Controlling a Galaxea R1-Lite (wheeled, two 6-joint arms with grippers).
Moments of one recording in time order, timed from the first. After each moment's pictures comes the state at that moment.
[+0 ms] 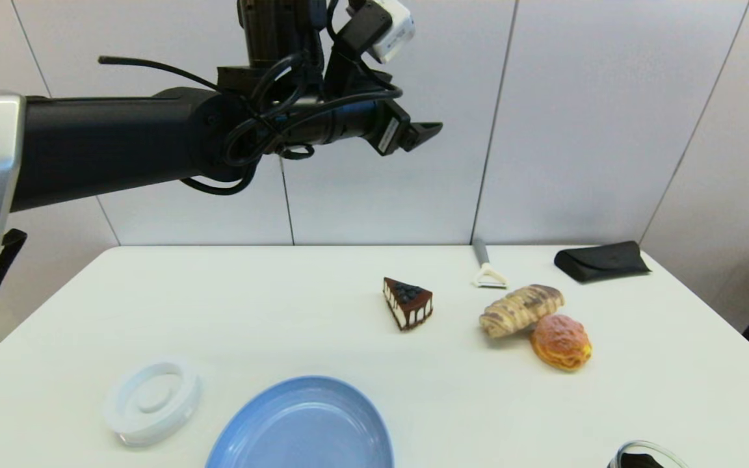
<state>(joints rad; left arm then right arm) -0.61 2.07 -1.96 -0.11 -0.22 0.52 0.00 0.00 0.00 0.02 0.02 -0.03</state>
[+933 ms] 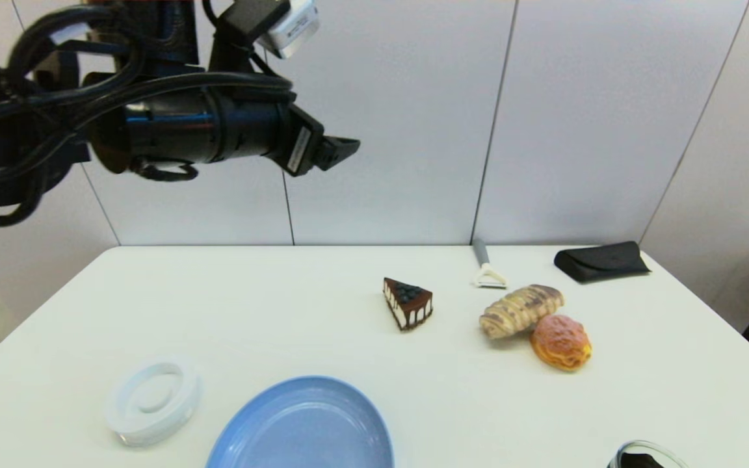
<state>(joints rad) -0.59 1.68 -1.51 -0.03 0.04 0.44 0.00 0.00 0.00 0.02 0.02 -0.03</state>
